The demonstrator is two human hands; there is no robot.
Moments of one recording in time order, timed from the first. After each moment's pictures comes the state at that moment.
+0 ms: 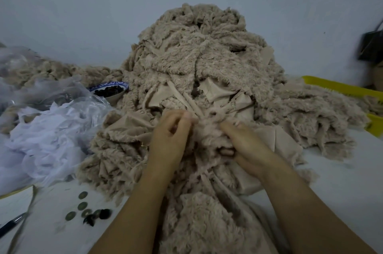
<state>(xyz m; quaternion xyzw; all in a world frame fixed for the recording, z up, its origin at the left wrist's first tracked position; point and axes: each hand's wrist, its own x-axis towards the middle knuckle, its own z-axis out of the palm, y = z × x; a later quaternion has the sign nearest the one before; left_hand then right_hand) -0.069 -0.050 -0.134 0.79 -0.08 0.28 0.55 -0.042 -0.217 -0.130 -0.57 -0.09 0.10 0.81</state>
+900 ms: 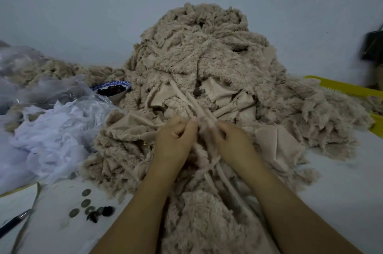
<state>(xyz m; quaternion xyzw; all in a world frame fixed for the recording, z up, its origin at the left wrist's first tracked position) -0.070 -0.054 -0.140 0.80 -0.04 0.25 0.54 -0.035 -0.205 -0.159 -0.89 -0.16 -0.15 0.40</state>
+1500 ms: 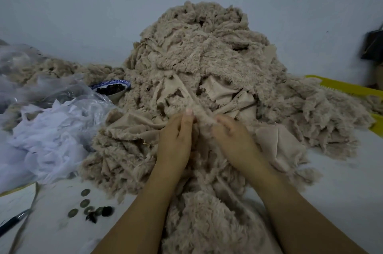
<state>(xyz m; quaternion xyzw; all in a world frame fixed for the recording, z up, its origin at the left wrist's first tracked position) -0.066 -0.059 -0.144 0.80 -0.03 0.26 0.54 -0.056 -0.204 -0.132 -0.80 -0.19 -0.10 0.57</state>
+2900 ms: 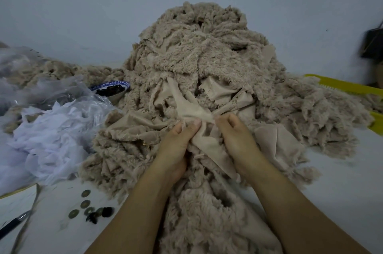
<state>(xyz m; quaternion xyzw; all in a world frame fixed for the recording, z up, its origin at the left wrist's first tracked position) -0.067 -0.064 -0.137 0.52 0.00 -0.01 0.85 -0.046 -0.202 -0.139 -0.71 -0.06 -0.05 0.70</state>
